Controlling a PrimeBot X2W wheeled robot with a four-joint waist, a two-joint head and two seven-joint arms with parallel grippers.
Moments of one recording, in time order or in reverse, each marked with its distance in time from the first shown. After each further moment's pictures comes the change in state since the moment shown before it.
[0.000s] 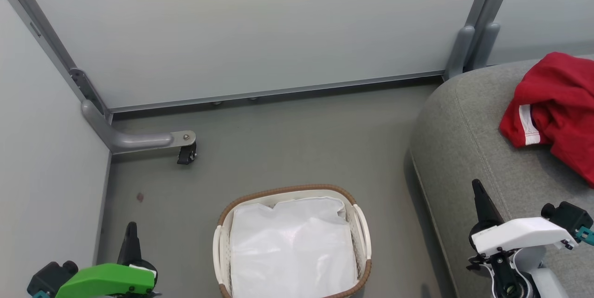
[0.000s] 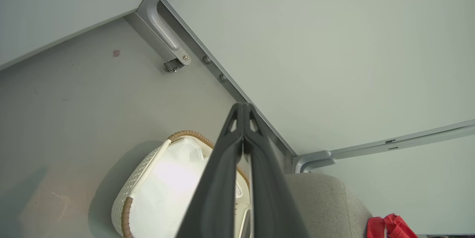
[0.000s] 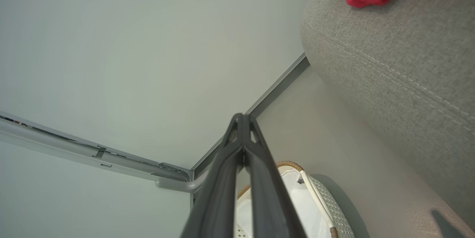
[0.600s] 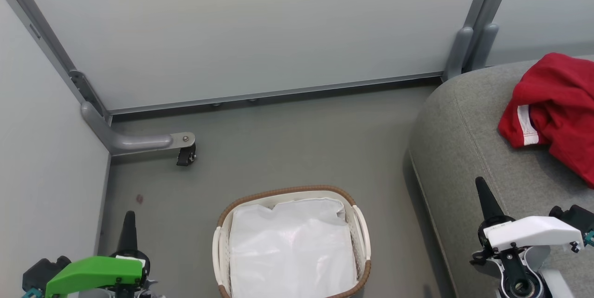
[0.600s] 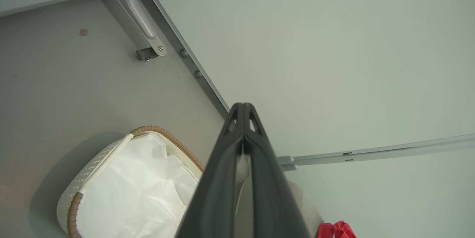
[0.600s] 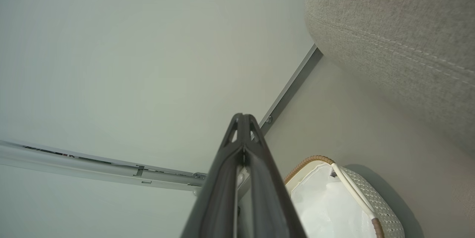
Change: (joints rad) left arm -0.015 0.001 0.014 -0.041 -0.176 -0.003 0.051; right arm 0.005 -0.002 -0.018 -0.030 0.200 0.000 0.050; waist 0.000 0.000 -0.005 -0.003
